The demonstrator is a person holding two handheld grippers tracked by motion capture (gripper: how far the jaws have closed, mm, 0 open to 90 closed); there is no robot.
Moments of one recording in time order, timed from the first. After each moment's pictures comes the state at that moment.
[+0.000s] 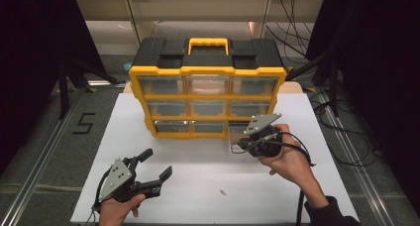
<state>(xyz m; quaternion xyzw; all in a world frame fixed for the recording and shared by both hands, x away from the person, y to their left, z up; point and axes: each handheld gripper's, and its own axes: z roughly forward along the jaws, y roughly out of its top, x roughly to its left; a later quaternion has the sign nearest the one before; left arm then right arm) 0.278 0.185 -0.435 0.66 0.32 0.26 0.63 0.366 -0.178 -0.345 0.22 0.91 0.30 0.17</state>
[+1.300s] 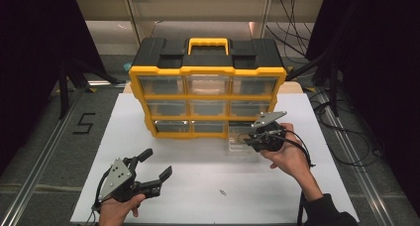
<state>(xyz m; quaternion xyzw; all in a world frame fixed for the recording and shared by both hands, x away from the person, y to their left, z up) 0.278 0.186 -0.435 0.66 0.32 0.26 0.63 0.396 -0.200 -0.379 0.29 0.89 0.31 0.17</state>
